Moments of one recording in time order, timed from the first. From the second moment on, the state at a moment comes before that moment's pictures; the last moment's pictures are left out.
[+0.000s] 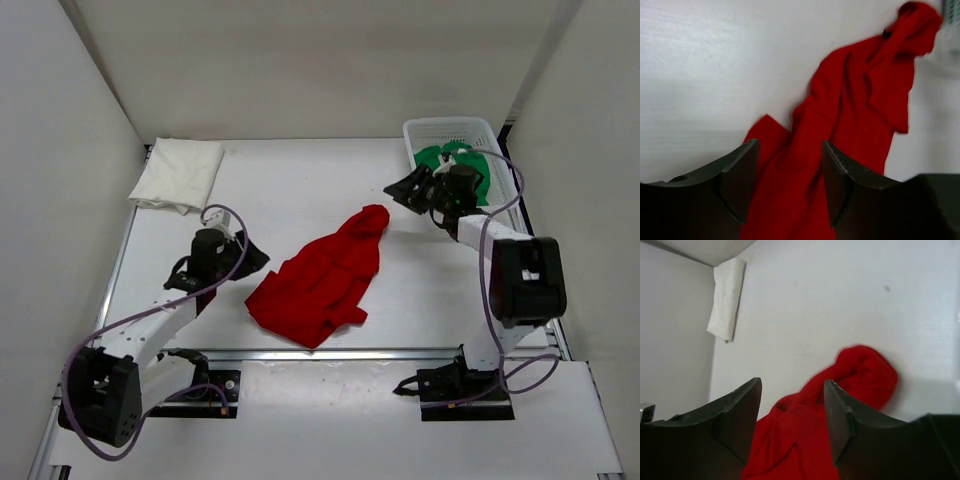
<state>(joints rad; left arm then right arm) -0.27 1.05 0.49 -0.01 0.15 -0.66 0.03 1.72 0.94 0.38 -0.62 0.81</state>
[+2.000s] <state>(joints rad) -0.11 1.19 1.01 -0.17 0.36 -0.65 0.44 0.90 0.85 -0.21 0.11 0.35</state>
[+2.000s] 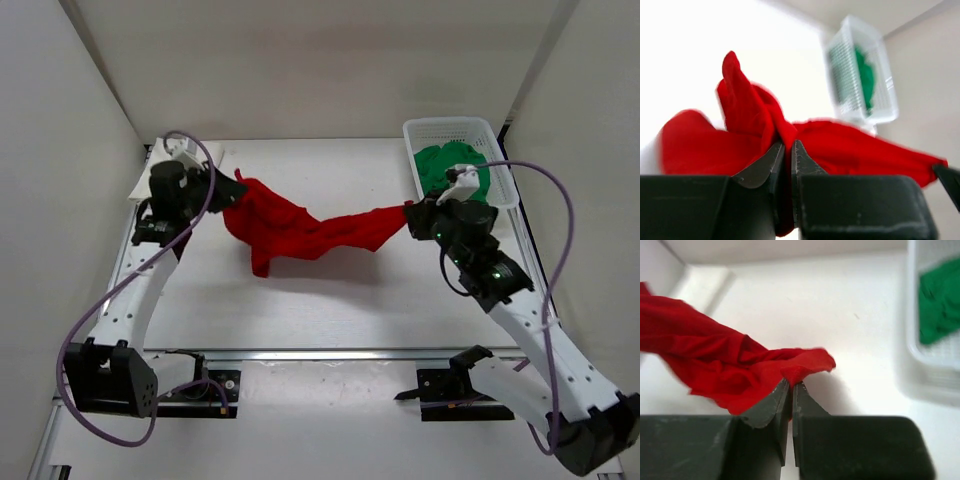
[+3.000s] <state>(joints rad) -0.24 2.25 2.13 -0.65 0.01 -0.37 0.27 1.09 0.67 -0.06 -0.16 0.51</state>
